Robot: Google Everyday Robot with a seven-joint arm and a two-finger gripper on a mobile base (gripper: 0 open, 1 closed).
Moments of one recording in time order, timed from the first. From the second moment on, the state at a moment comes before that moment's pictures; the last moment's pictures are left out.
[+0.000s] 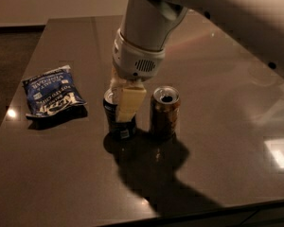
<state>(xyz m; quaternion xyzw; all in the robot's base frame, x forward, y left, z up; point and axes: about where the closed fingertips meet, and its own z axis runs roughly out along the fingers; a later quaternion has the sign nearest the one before) 0.448 0.045 0.918 -0.79 0.59 0.12 0.13</state>
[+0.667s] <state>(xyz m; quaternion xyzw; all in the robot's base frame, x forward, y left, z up) 0.467 0.032 0.912 -0.77 0.61 0.13 0.13</state>
